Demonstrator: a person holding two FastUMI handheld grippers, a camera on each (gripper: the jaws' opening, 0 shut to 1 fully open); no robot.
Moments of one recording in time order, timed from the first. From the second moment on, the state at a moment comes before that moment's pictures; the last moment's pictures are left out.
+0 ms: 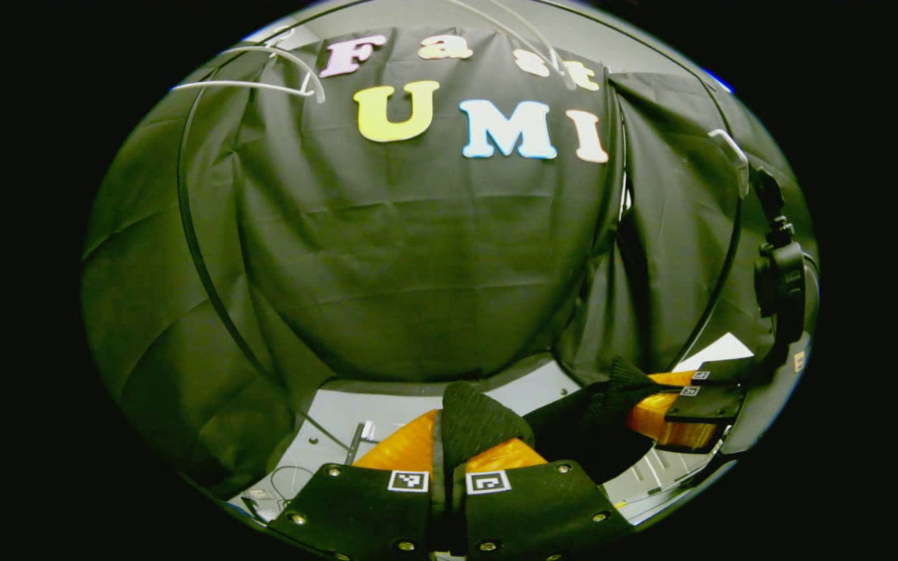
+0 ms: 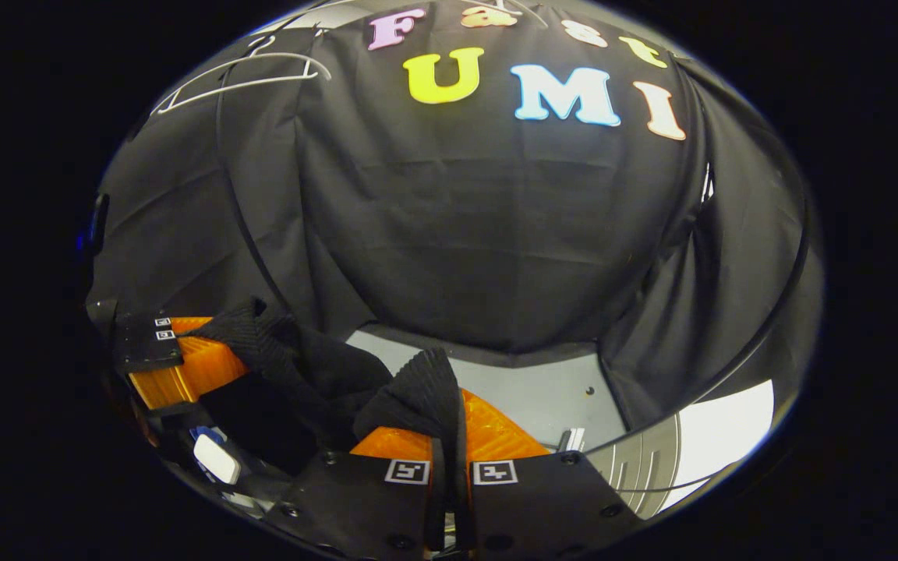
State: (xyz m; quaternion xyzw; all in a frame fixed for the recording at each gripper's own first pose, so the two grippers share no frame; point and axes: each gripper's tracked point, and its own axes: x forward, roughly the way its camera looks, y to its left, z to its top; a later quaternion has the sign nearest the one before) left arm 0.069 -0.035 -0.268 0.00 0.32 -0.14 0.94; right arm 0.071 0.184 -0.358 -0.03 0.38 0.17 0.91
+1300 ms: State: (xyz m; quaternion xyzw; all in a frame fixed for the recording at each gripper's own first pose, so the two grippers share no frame) left arm 0.075 -0.021 -0.192 0.01 0.28 -0.10 0.96; right arm 0.038 0.171 -0.312 -0.01 0.34 0.13 0.93
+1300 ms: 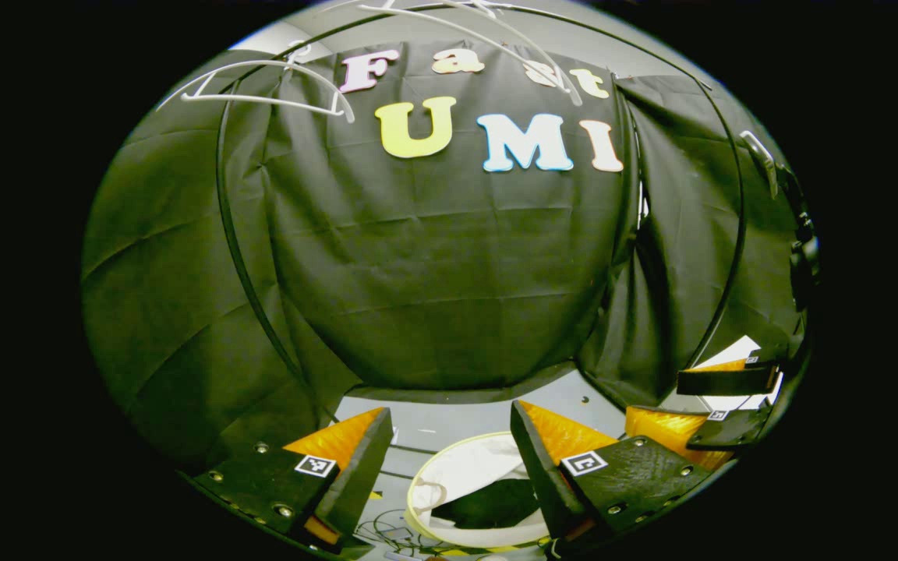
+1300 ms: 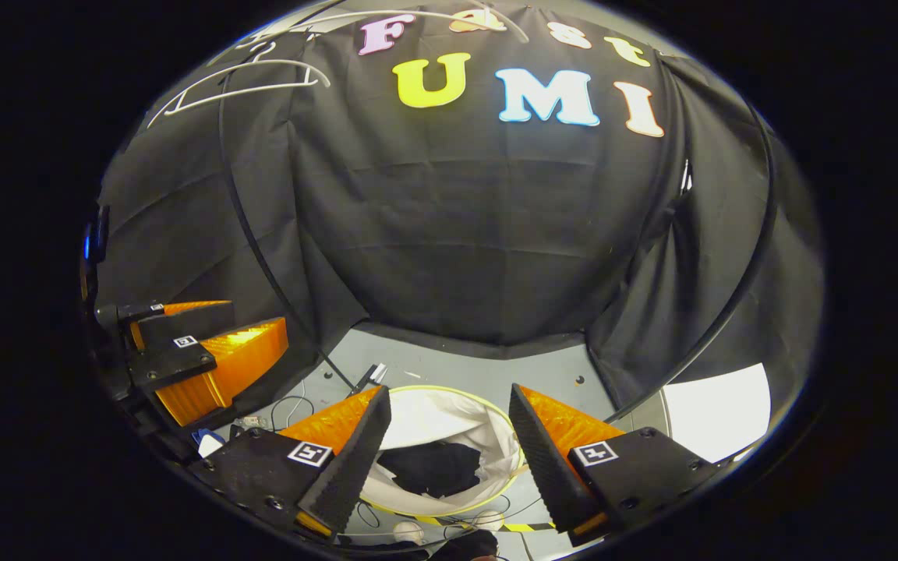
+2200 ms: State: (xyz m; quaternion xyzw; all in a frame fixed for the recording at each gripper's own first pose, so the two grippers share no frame) left arm 0.067 -0.058 0.074 -0.03 0.08 -0.11 0.99; right arm 0.033 0.050 -0.083 -0.01 0.12 0.08 0.99
